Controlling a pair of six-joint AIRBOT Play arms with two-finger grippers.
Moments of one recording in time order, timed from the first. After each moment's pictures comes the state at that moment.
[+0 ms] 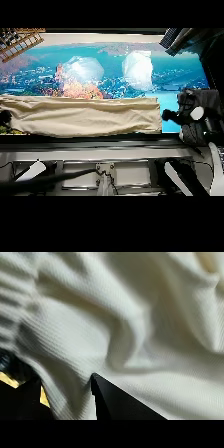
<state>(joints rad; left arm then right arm) 0.79 -1.16 0.84 1.44 -0.87 -1.28 -0.23 -0.87 0.66 -1.44 1.07 1.60</state>
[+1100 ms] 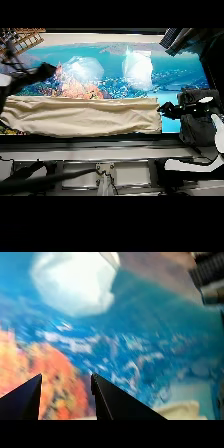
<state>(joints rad) 0.04 -1.20 1.05 0.71 -0.71 -1.22 -0.52 -1.46 0.83 -0.87 1.20 1.06</state>
